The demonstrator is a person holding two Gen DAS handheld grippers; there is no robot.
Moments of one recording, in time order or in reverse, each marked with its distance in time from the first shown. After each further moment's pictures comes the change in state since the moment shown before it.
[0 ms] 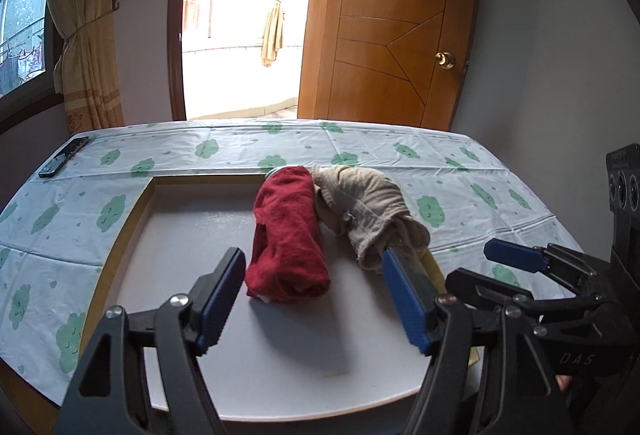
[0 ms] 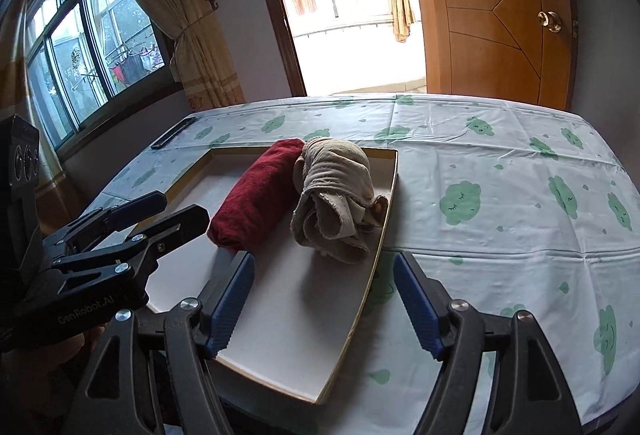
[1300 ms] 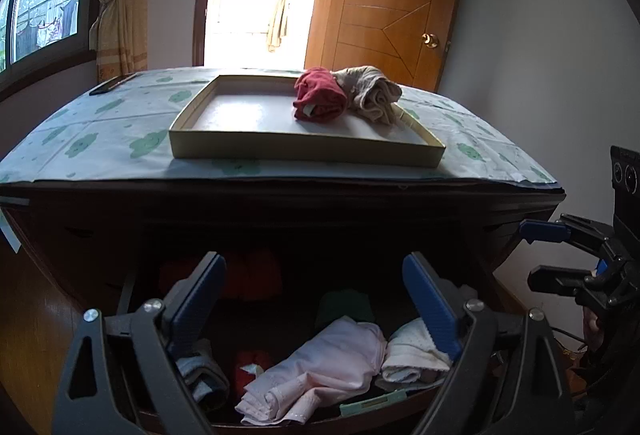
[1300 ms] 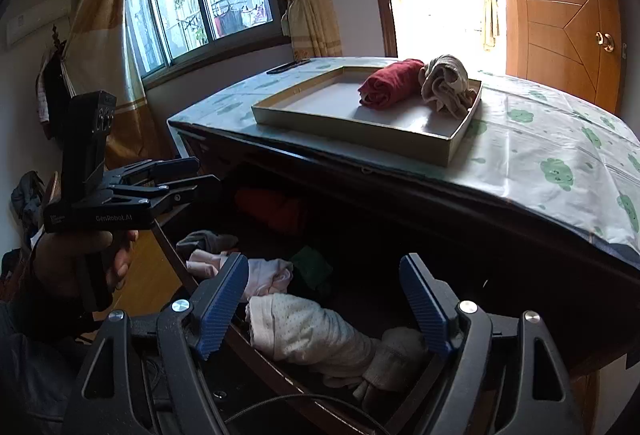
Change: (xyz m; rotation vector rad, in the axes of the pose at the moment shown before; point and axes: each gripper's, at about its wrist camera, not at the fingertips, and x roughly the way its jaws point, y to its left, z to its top) left arm -0.127 0.043 -0.179 -0.039 0.036 -0.018; right arm -0.096 0.053 -0.173 -0.231 0.052 0.228
